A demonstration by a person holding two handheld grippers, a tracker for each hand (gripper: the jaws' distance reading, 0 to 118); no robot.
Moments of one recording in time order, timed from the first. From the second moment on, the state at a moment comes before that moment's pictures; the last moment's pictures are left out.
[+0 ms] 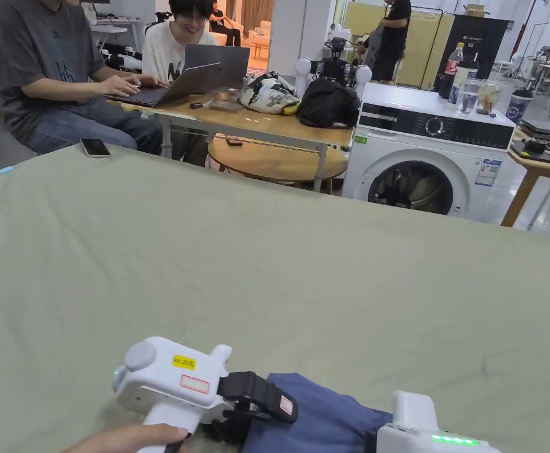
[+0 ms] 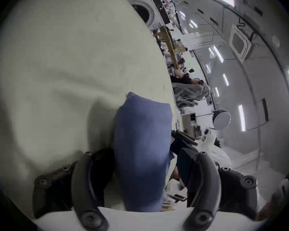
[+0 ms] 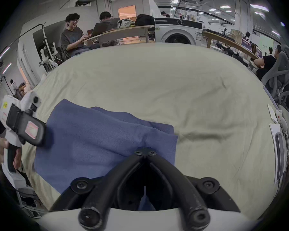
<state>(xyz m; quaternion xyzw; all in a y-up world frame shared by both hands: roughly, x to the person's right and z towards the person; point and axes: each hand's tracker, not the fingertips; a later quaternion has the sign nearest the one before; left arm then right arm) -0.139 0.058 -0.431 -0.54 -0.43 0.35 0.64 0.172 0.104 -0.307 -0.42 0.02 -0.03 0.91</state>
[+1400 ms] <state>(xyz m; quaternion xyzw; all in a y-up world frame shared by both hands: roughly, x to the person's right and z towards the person) -0.301 0.182 -0.416 -0.54 -0.29 0.29 0.73 0.100 0.193 -0.303 -0.07 0.01 0.00 1.00</state>
